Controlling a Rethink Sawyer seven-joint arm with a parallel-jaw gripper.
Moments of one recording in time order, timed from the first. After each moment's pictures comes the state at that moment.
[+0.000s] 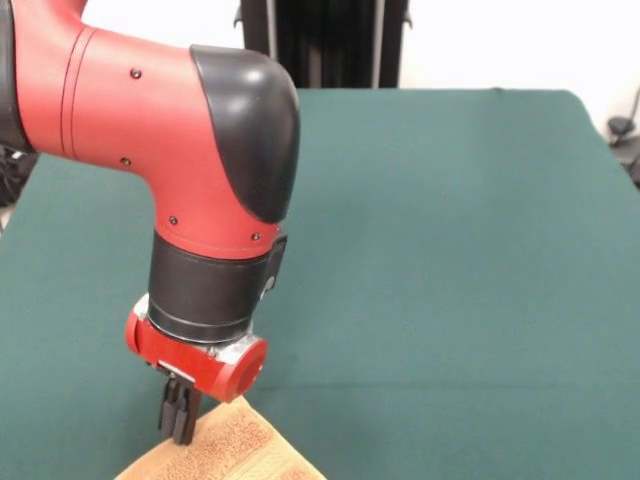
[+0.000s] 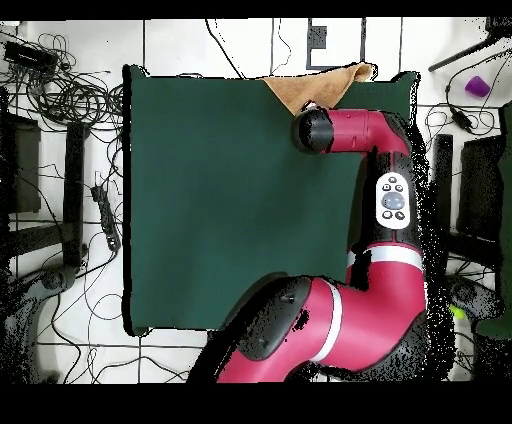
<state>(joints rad) -0.34 -0.14 0.18 0.78 -0.53 0.61 2.32</state>
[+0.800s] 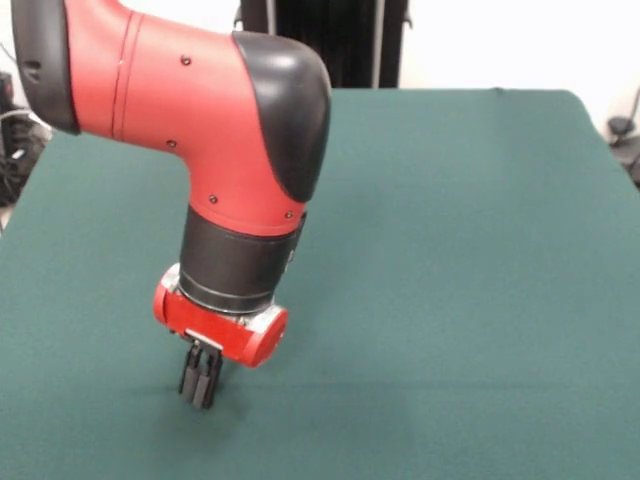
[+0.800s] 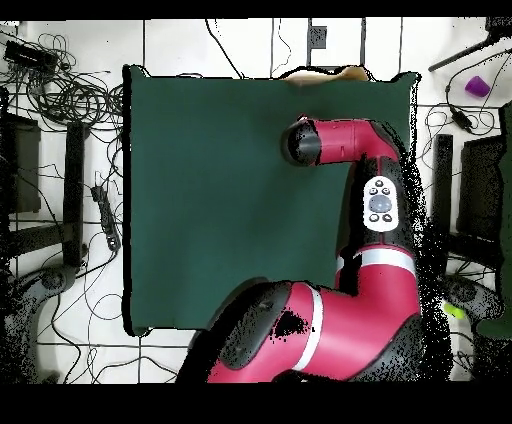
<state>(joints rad) -0.28 -0.17 0.10 0.89 -0.54 0.58 2.32</state>
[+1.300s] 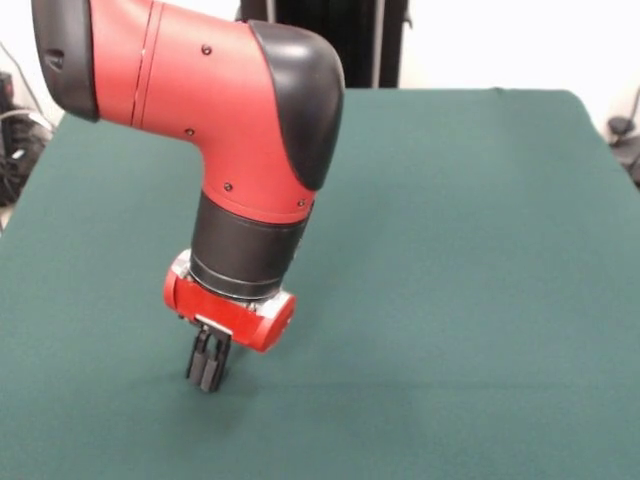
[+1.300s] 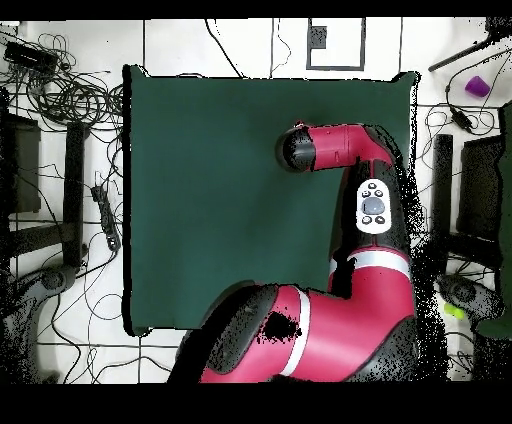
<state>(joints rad) -0.26 -0.19 0.06 0.93 -0.53 0.56 2.32</state>
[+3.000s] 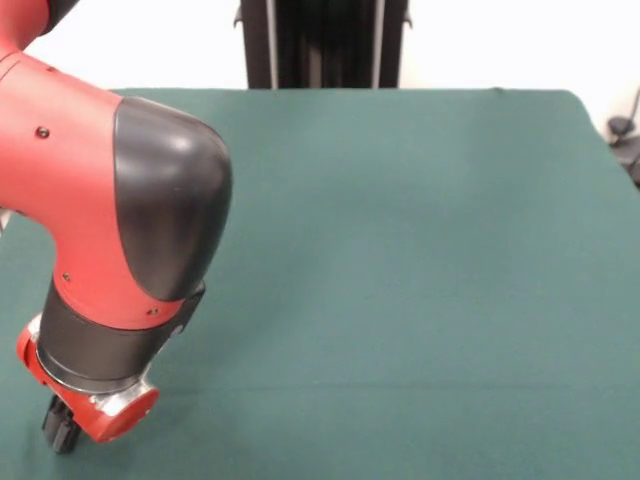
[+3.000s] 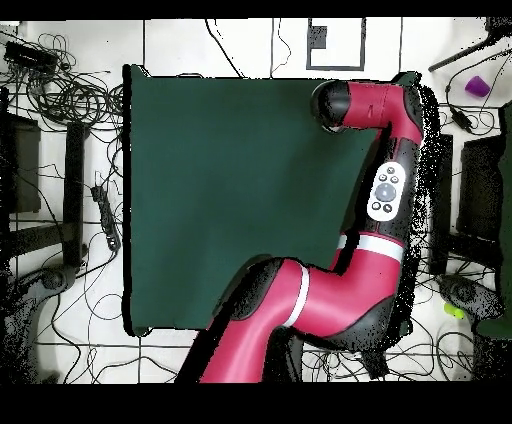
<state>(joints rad) -0.30 0.15 0.09 0.17 -0.56 1.07 2.30</state>
